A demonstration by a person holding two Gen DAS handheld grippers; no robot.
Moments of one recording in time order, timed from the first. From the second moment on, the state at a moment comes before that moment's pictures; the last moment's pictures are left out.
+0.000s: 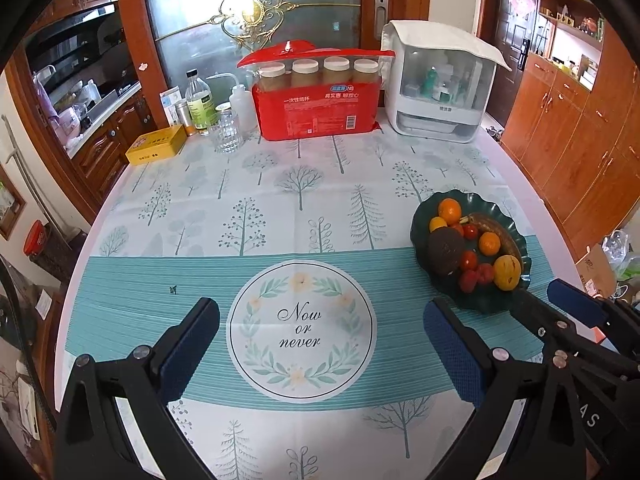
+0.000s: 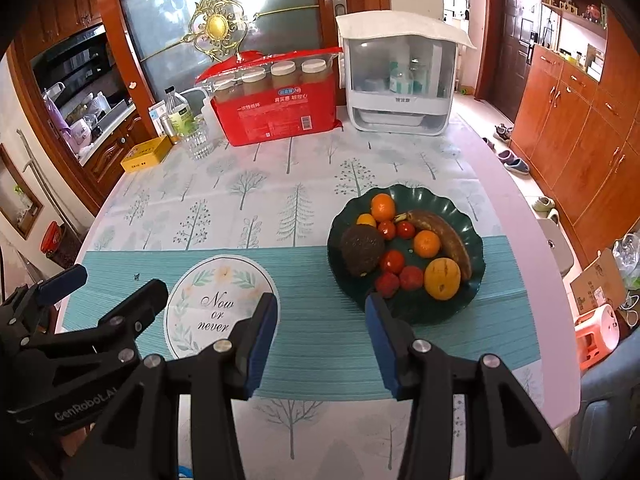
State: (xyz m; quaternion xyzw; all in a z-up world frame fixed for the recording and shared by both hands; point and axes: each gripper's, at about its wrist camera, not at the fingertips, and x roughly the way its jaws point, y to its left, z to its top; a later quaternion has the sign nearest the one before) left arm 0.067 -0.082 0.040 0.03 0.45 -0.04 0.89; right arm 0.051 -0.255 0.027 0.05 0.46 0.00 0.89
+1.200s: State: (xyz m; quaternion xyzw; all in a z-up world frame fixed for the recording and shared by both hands) left arm 0.074 -0.082 0.031 0.03 0.46 -0.06 0.89; right arm 0.054 -0.253 0.020 0.05 0.47 -0.01 0.88
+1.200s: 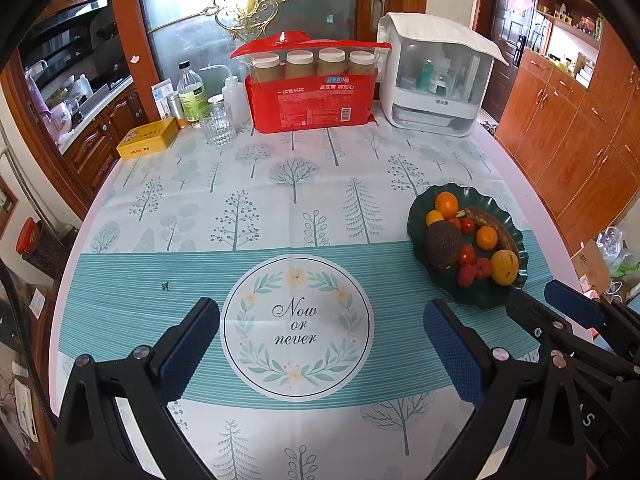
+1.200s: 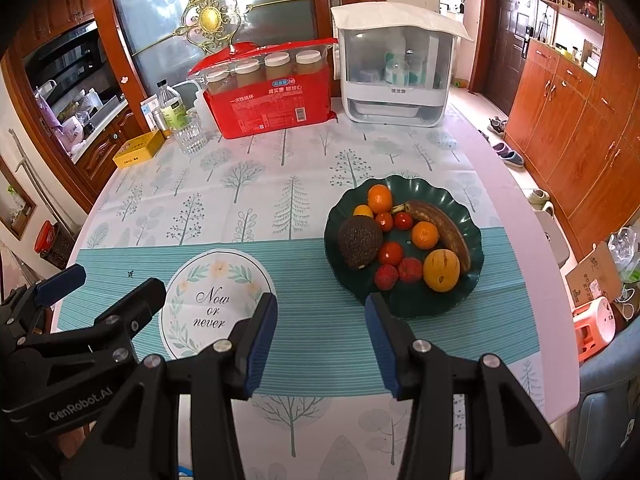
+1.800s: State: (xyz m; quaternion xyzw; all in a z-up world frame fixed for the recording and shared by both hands) left arm 0.071 -0.085 0.027 0.03 0.46 -0.06 0.88; right arm 0.053 -0.253 0.019 0.05 0.47 -0.01 0.88
